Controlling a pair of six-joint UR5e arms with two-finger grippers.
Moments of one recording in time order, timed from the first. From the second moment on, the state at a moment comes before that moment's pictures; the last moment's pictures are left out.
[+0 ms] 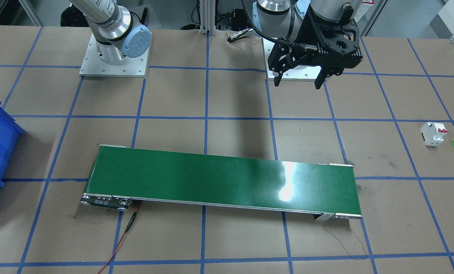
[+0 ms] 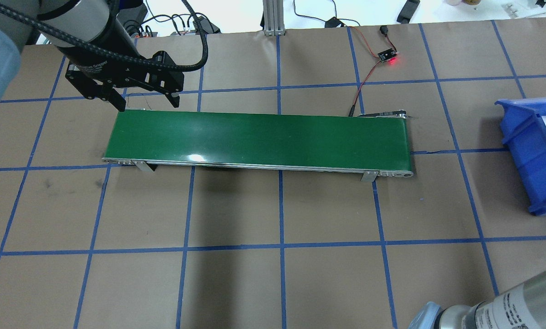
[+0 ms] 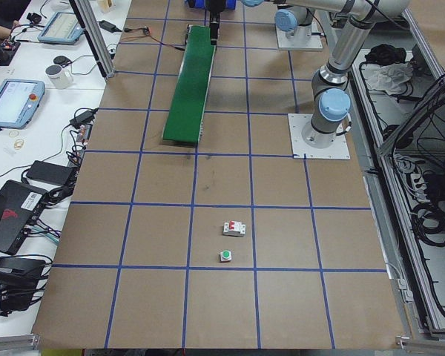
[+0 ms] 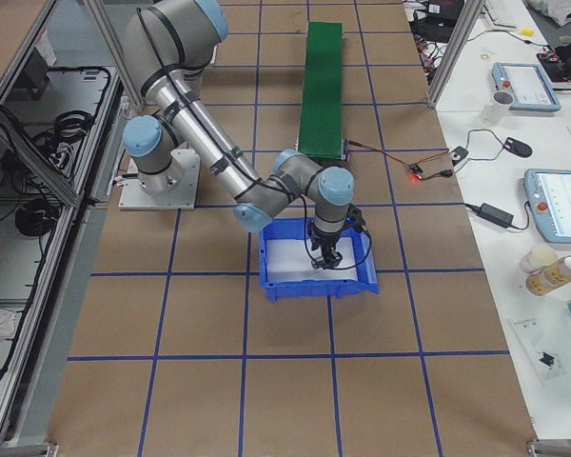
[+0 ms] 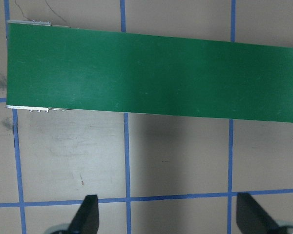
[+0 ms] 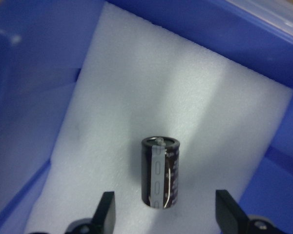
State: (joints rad) left arm -1.63 -1.53 -1.52 -1.60 1.52 -0.06; right arm 0.82 -1.16 1.72 -2.21 -1.66 -1.19
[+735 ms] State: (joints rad) left arm -1.63 -1.52 -1.52 -1.60 1.52 -0.06; right arm 1.08 -1.53 1.66 -1.75 -1.57 -0.81
